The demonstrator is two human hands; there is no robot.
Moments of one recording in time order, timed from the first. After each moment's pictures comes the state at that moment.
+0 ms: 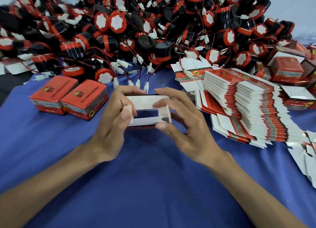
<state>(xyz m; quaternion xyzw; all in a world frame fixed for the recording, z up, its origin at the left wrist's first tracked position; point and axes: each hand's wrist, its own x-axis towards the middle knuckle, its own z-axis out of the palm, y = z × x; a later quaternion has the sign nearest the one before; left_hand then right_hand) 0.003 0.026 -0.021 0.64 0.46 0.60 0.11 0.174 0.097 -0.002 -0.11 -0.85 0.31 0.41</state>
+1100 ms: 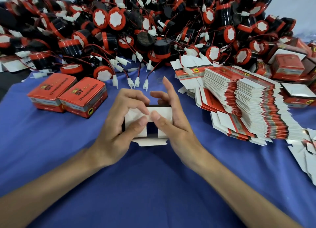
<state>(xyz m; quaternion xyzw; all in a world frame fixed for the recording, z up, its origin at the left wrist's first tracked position) 0.015 0.017 -0.019 0.68 0.46 0.56 0.08 0.161 0.074 -0.004 -0.22 -0.72 0.57 0.33</state>
